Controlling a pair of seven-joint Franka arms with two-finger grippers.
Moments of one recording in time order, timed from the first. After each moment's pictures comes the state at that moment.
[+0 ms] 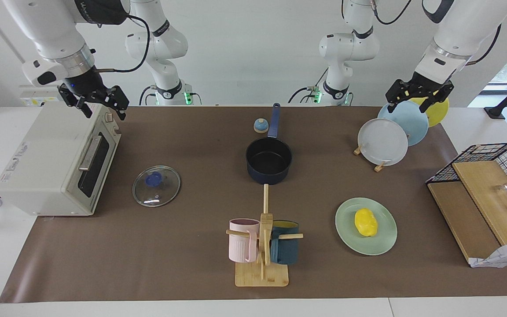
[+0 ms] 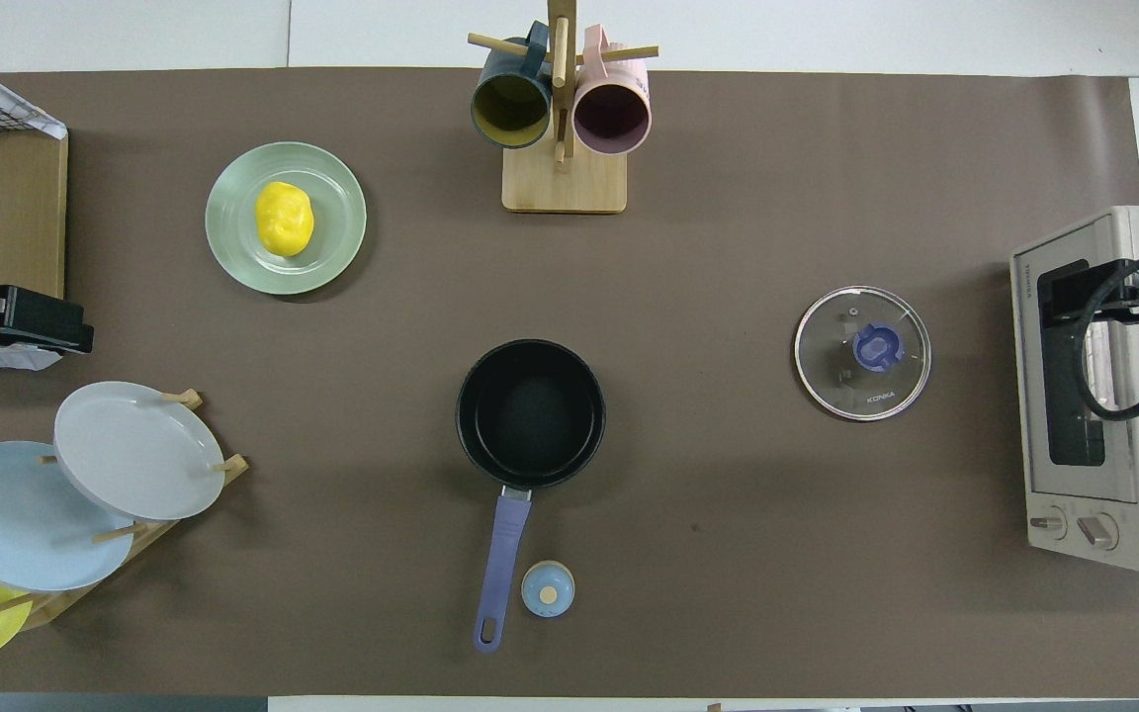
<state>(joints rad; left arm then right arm) -0.13 -0.07 0.03 -1.61 -0.01 1.50 -0.02 0.04 -0.05 -0.07 -1.63 -0.01 1.55 0.09</state>
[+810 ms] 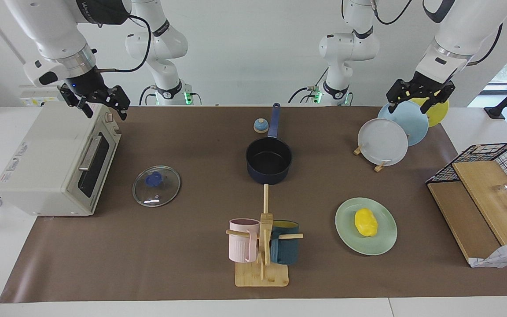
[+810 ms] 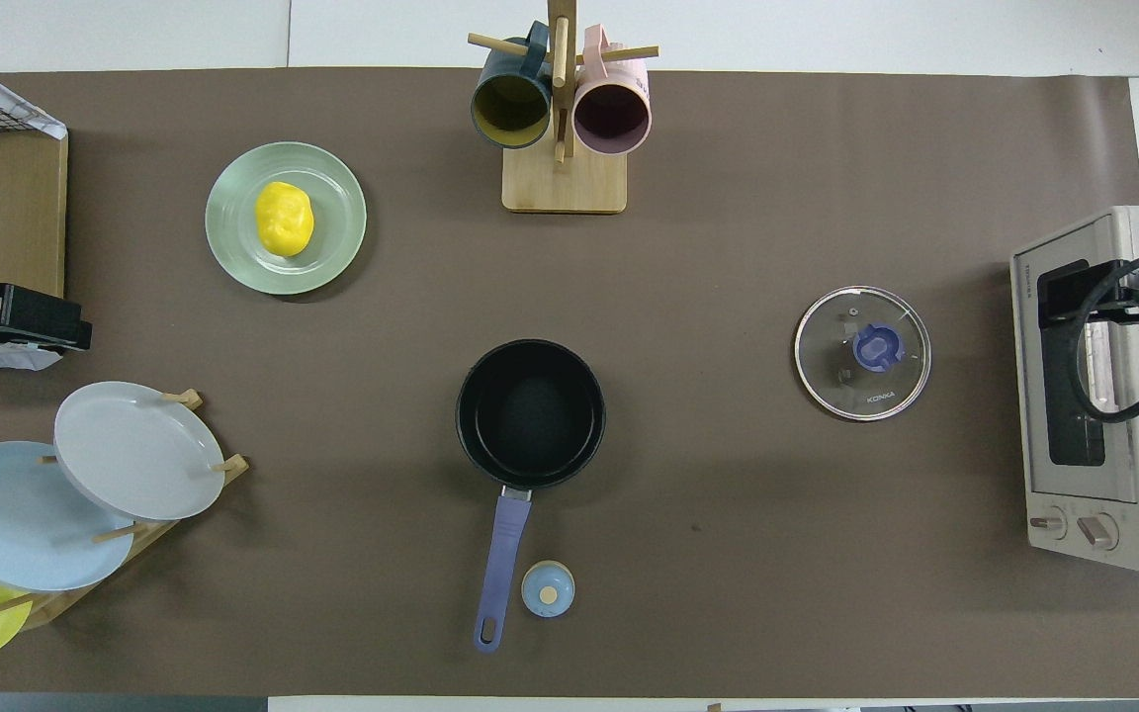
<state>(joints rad) -0.12 -0.06 0.03 -1.61 -0.02 1.53 0.01 0.05 -0.05 -0.06 -1.63 -0.01 1.55 0.09</state>
